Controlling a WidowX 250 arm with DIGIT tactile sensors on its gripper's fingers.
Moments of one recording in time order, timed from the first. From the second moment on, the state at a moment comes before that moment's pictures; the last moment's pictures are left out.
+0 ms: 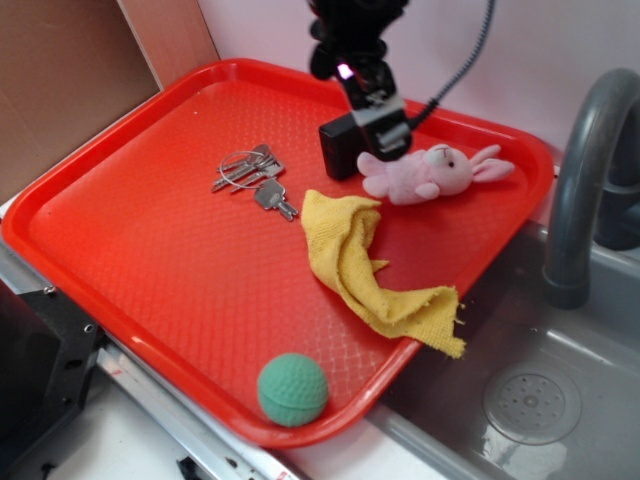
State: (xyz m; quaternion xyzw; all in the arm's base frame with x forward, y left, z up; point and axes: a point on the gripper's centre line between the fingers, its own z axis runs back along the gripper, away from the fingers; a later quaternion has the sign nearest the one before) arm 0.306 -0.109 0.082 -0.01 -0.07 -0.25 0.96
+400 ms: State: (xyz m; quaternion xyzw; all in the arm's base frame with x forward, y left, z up) arm 0.314 -0.116 0.037 -0.02 -0.02 -0.33 0.95
